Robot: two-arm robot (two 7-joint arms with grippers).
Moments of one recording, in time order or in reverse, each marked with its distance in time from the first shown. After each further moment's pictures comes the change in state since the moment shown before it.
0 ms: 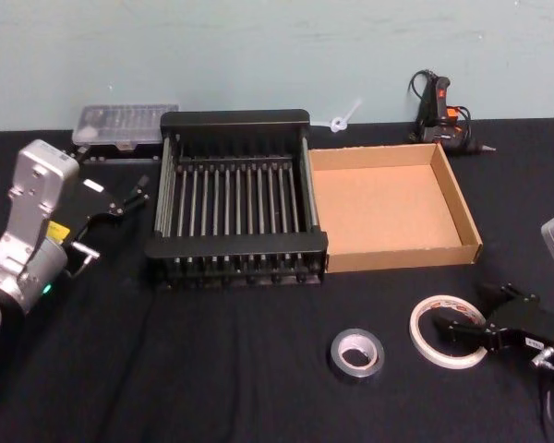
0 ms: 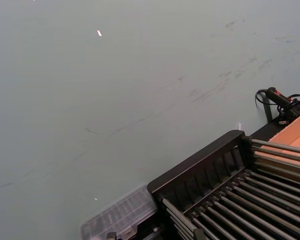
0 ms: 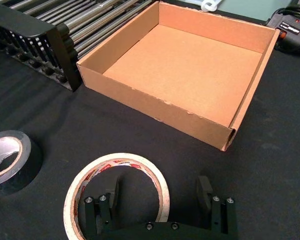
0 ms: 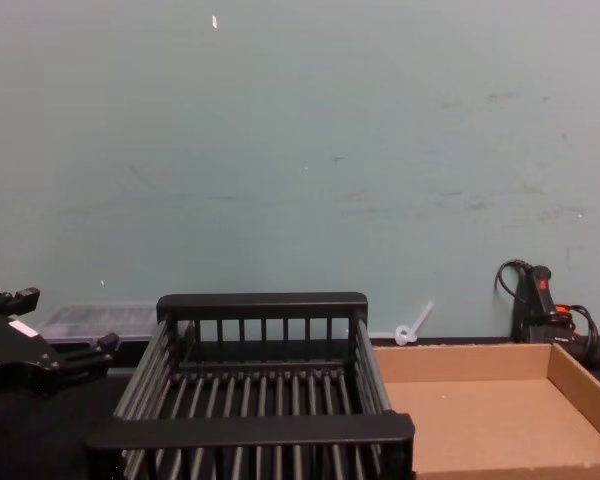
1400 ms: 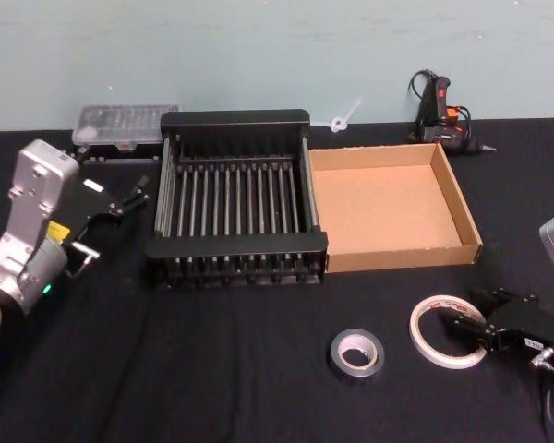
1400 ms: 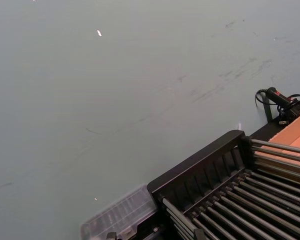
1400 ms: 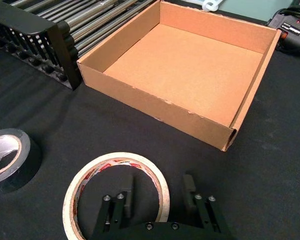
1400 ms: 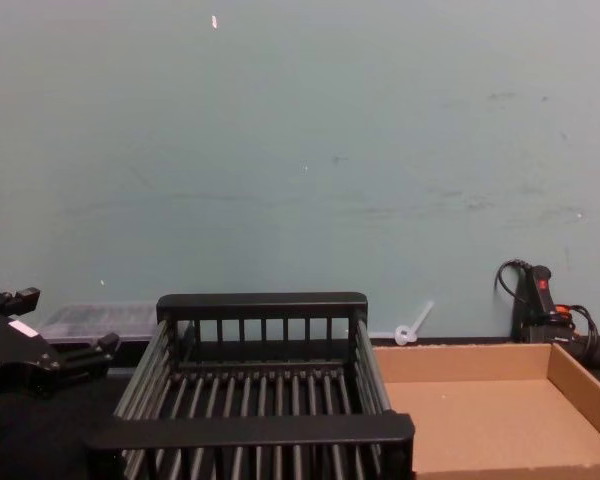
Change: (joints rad) left arm 0.000 0.000 0.000 0.000 0.000 0.000 0.000; right arm 0.002 -0.001 -0.003 0.003 -0.013 -0.004 0.002
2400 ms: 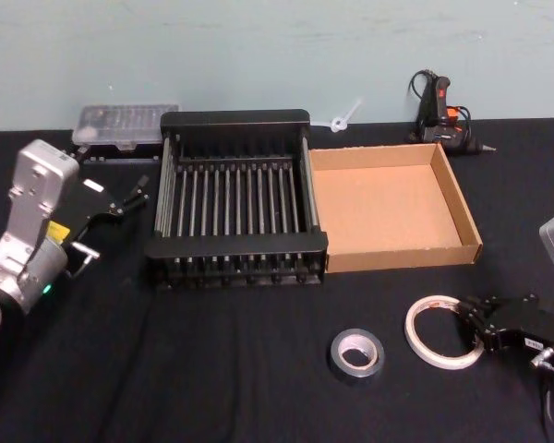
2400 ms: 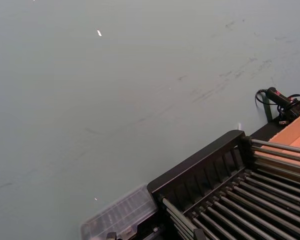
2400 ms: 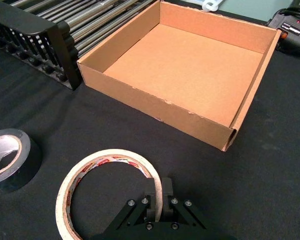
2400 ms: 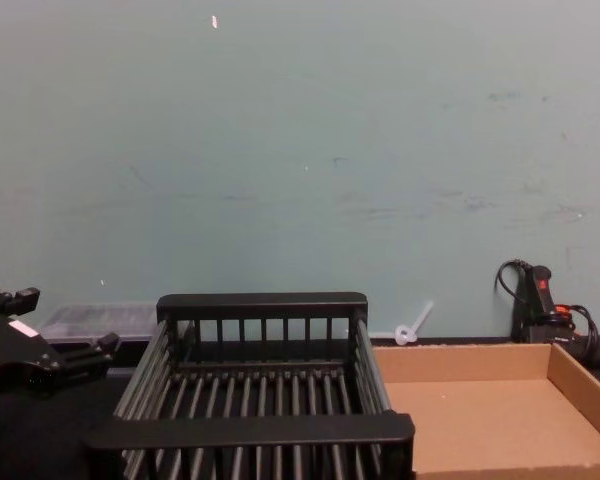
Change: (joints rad) left arm 0.000 0.000 0.000 0.000 0.000 0.000 0.000; right arm 0.000 0.000 0.000 0.000 0.001 0.000 0.000
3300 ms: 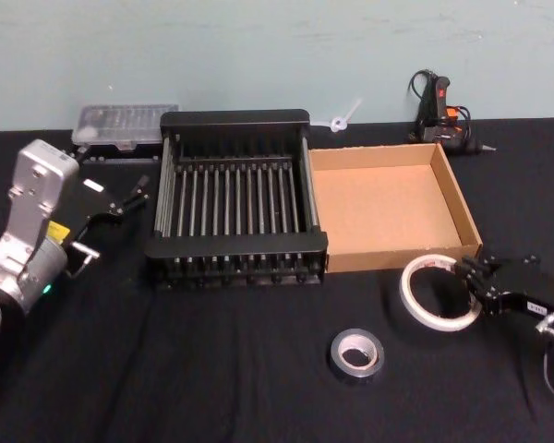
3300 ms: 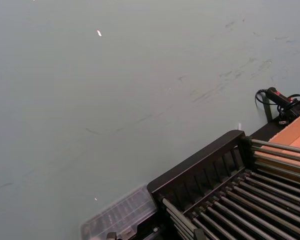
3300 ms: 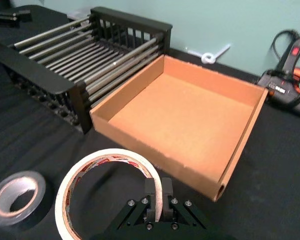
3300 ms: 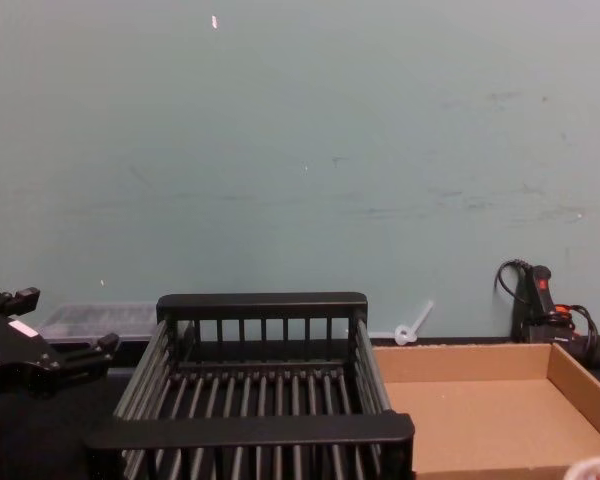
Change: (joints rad) left arm 0.000 0.000 0.000 0.000 0.000 0.000 0.000; right arm 0.031 0.013 0.024 -0.036 0.037 -0.056 0.036
